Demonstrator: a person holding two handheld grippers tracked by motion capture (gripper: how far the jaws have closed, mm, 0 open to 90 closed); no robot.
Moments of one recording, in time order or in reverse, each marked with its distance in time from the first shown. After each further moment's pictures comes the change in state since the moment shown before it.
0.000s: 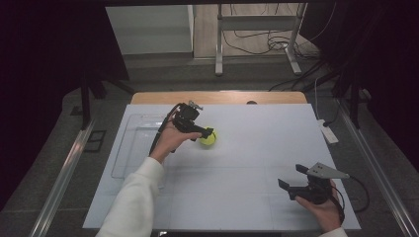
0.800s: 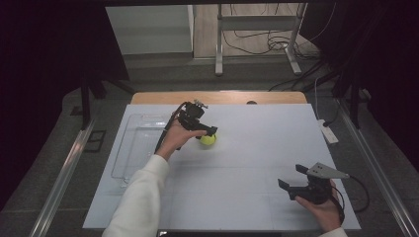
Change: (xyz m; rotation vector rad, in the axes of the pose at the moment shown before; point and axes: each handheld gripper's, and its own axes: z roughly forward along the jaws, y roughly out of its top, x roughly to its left) left arm 0.005 0.009 0.022 0.023 -0.016 -0.017; right arm -0.001 -0.001 0.001 0.001 0.002 0.001
